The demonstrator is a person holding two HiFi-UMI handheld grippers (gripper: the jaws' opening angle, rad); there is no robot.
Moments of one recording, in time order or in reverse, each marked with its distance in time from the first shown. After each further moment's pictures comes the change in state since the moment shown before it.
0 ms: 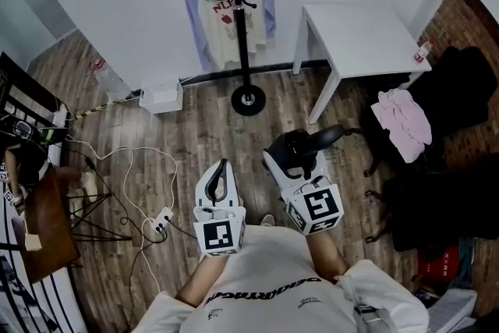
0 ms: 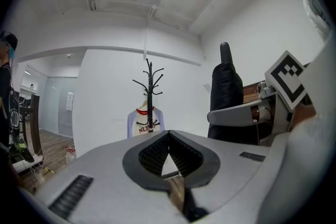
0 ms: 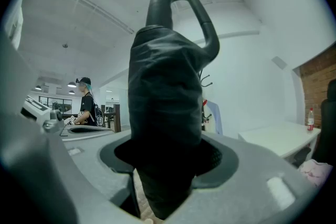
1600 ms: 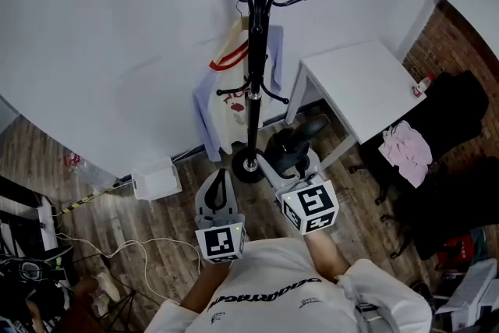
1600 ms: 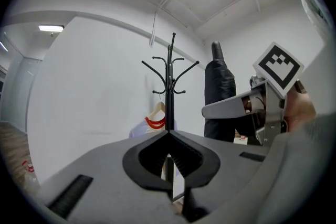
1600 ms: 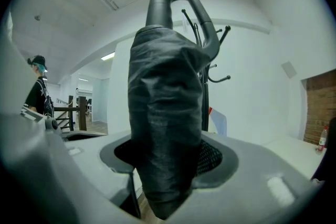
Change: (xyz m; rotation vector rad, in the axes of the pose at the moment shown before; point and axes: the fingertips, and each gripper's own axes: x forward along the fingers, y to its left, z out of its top) left arm 0.417 0.304 0.062 -0.038 -0.095 -0.243; right arm 0.490 -0.081 0.099 -0.046 0.056 -0.242
